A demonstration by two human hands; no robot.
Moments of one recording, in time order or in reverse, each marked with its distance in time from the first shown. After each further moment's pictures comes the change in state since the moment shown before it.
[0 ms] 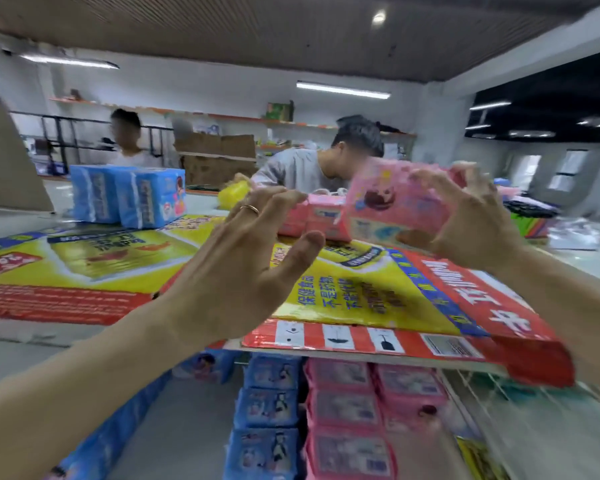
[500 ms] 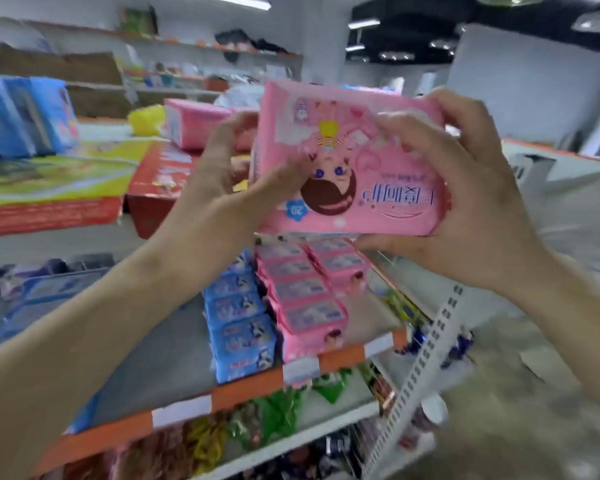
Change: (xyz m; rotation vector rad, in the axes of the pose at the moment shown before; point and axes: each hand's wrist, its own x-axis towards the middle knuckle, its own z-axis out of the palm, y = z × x) left_hand -0.073 0.003 -0.014 -1.092 -0.276 -0.132; right_hand -0.180 -0.165 -0.098 -0.030 0.039 -0.085
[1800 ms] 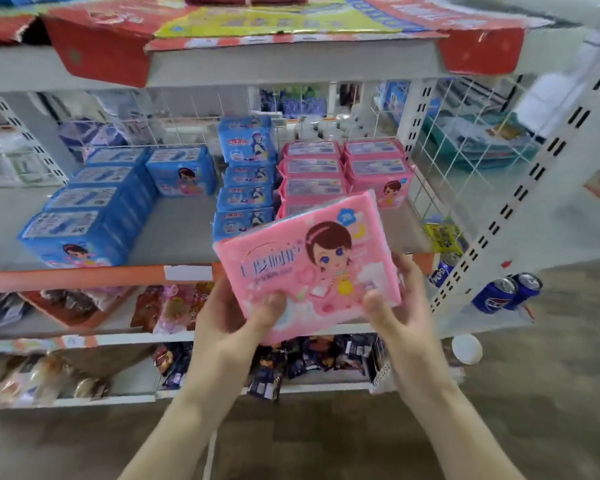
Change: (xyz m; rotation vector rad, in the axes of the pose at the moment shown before) left_hand -0.173 -0.134 0.150 0.011 0.505 -0.397; right_hand -0.220 0.007 0.077 1.475 -0.171 1.004
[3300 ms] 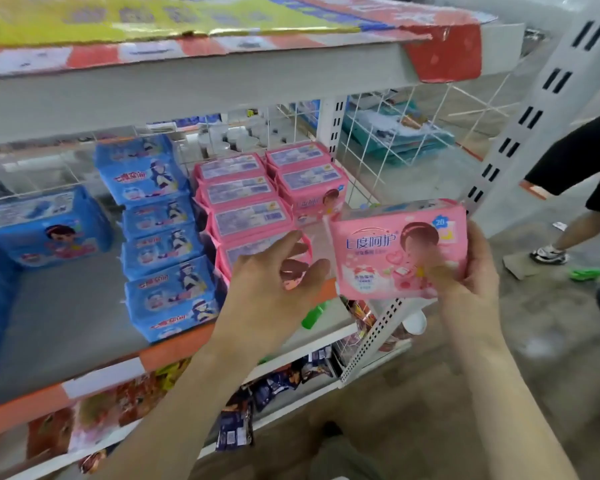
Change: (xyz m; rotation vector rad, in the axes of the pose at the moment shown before) left_hand 0.164 -0.024 0.052 0.521 -0.452 0.199; right_hand 0.081 -0.002 -0.061 -0.293 0.701 -0.187
